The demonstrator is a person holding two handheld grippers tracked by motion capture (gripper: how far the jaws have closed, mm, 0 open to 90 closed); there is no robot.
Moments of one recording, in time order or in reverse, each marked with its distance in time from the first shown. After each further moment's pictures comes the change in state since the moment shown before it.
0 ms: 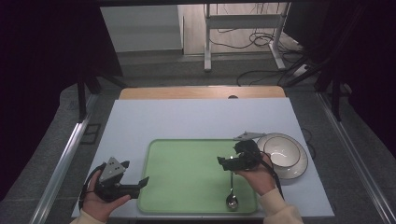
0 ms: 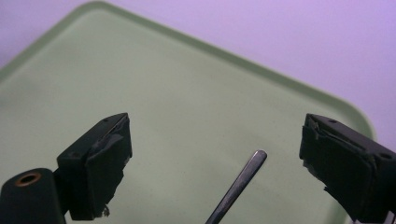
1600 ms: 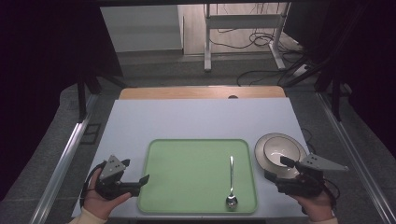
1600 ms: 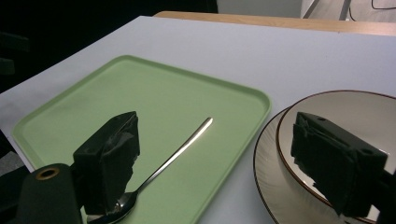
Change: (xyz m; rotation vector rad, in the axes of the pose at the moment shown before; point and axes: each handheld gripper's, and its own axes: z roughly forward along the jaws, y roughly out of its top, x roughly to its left) left arm 0.002 0.003 0.002 -0.012 -0.004 -0.009; right arm -0.060 -0.083 -0.121 -0.318 0.072 0.029
